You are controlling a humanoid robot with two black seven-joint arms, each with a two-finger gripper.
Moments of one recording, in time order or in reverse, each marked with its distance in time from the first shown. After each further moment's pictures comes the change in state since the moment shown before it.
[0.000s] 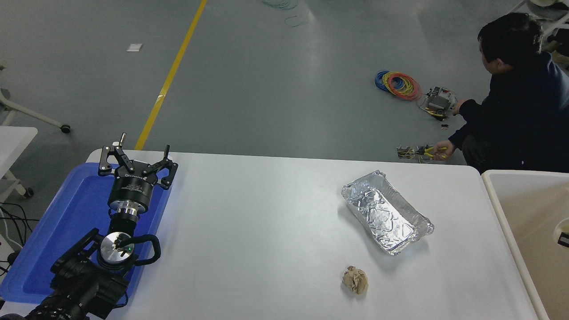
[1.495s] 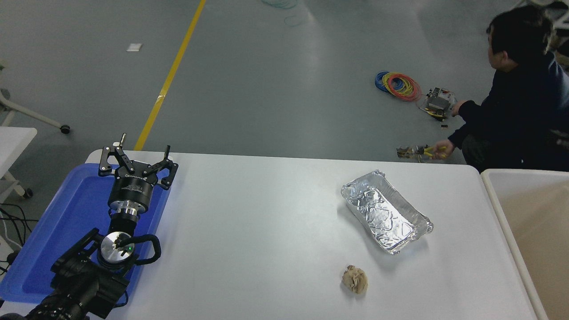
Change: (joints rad) left arm 0.000 0.000 0.000 0.000 0.000 -0.001 0.000; right arm 0.698 -0.151 -0.190 0.452 -0.002 0.001 0.003
